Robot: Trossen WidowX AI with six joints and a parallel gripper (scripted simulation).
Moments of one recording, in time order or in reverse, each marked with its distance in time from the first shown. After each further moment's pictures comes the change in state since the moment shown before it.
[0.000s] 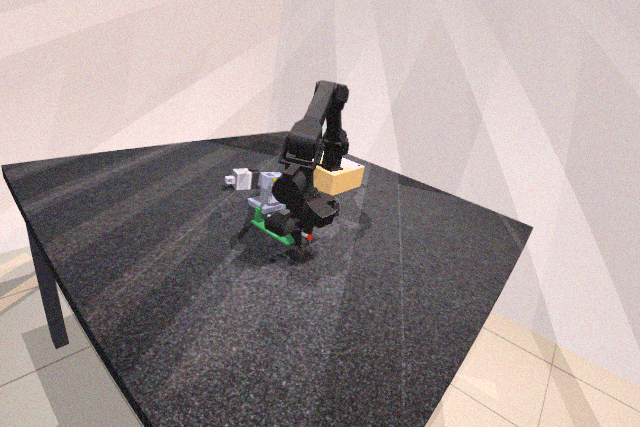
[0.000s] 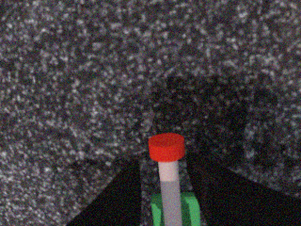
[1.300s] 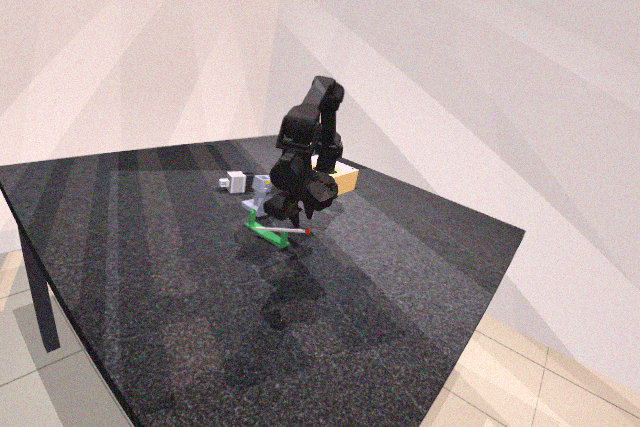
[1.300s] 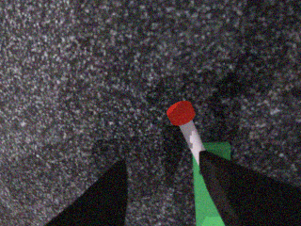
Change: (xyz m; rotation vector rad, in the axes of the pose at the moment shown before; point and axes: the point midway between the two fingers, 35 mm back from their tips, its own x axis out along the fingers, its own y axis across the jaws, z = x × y) arm -0.045 0.029 -0.007 0.019 0.057 0.112
